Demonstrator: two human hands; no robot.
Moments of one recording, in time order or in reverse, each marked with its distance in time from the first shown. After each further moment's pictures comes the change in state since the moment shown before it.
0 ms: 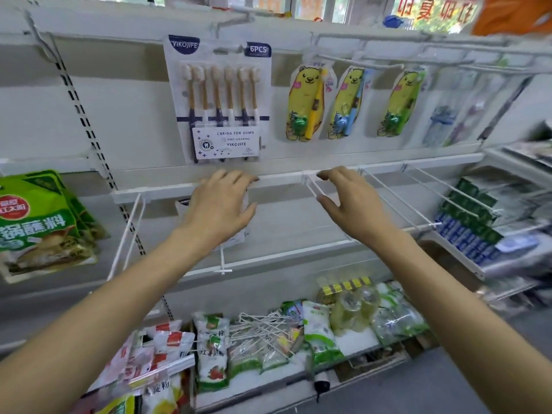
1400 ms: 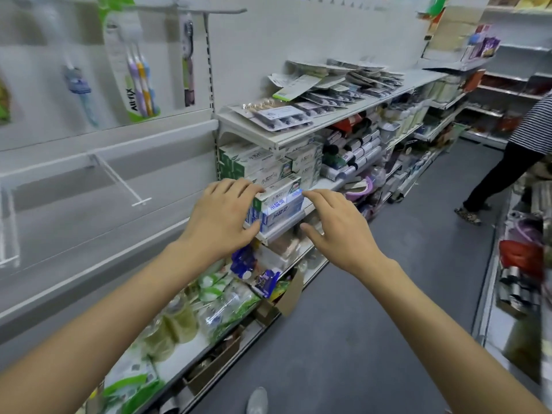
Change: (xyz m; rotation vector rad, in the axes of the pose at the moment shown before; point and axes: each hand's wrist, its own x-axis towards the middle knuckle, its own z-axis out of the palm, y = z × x) left_hand 0.174 0.636 0.184 -0.186 -0.048 0.538; right_hand -0.302 0.507 -0.226 -0.302 -0.052 0.424
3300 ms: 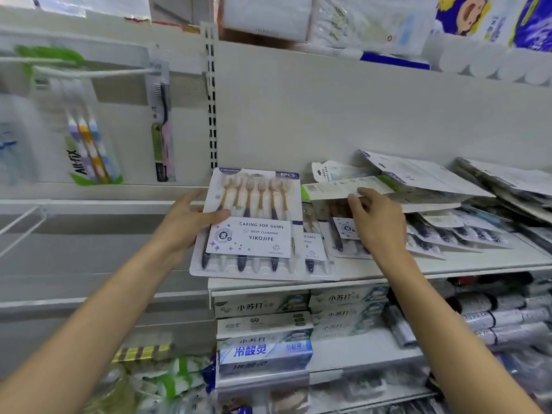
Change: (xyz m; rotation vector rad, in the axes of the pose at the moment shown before) left_hand 0.331 -0.084 0.121 -1.190 0.532 -1.228; right_hand 0.489 0.298 0.113 0.552 0.132 0.002
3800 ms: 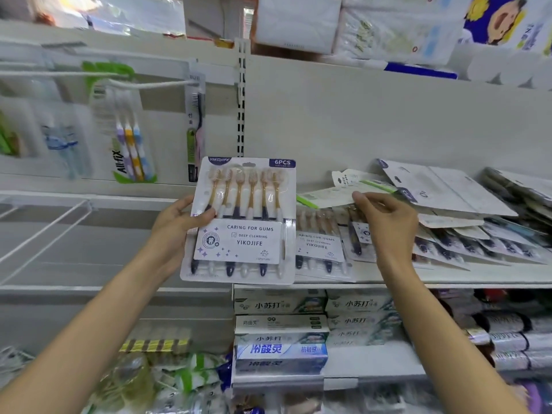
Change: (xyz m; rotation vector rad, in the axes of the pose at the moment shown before) left_hand -0.039 -0.002 -0.039 -0.242 0.120 0.108; right_hand -0.026 -0.035 -0.003 0.717 0.040 0.124
